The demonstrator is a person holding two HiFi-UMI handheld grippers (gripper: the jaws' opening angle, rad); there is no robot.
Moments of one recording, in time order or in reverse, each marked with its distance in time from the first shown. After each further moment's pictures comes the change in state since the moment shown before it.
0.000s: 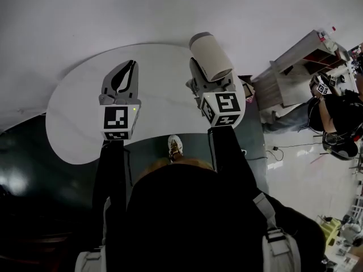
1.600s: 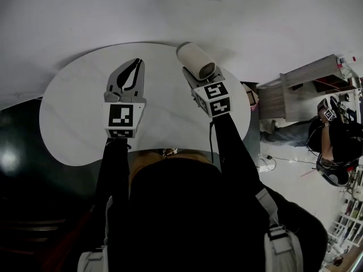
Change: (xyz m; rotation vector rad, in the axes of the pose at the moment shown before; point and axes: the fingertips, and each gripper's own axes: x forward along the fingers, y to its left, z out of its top) left arm 0.077 0.027 -0.051 -0.104 0.104 0.054; right arm 0.115 -0.002 -0.121 -0.122 0.426 0.278
